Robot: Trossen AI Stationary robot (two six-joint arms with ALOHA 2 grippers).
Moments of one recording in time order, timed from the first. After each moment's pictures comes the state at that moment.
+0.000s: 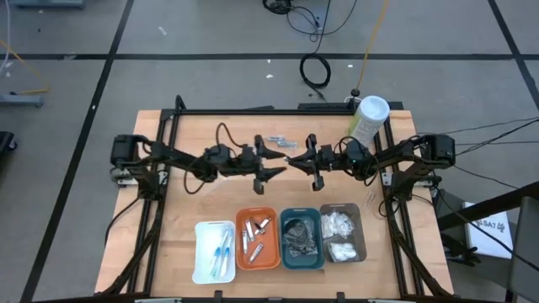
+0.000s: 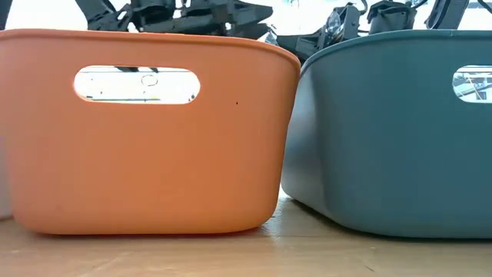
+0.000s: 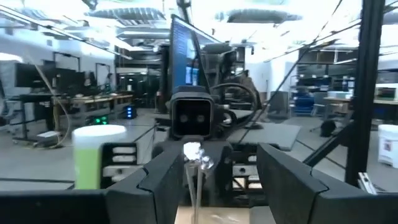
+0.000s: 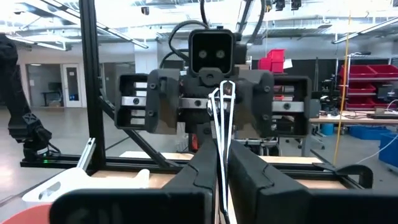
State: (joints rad) left arm 0.08 1.70 0.76 1.23 0.10 -0.02; right arm -0.23 1.58 0.44 1.43 -0.34 0.09
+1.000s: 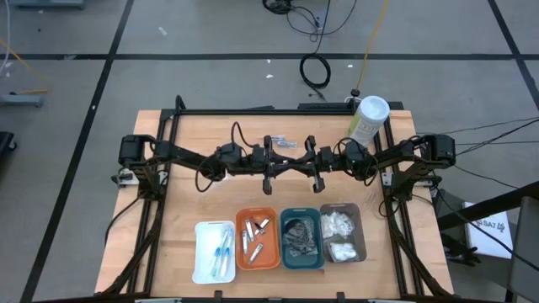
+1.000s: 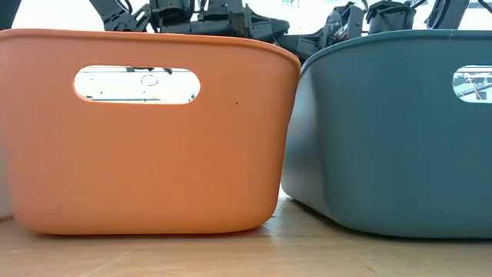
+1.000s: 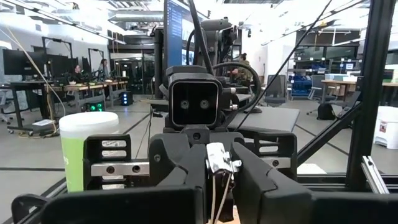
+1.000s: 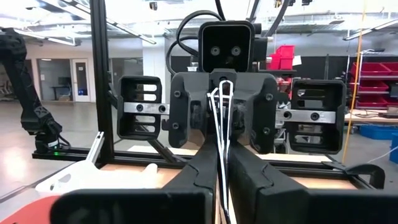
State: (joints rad) left arm 0.08 1.78 0.88 1.11 0.13 0.00; right arm -0.23 1.57 0.44 1.41 -0.38 0.08
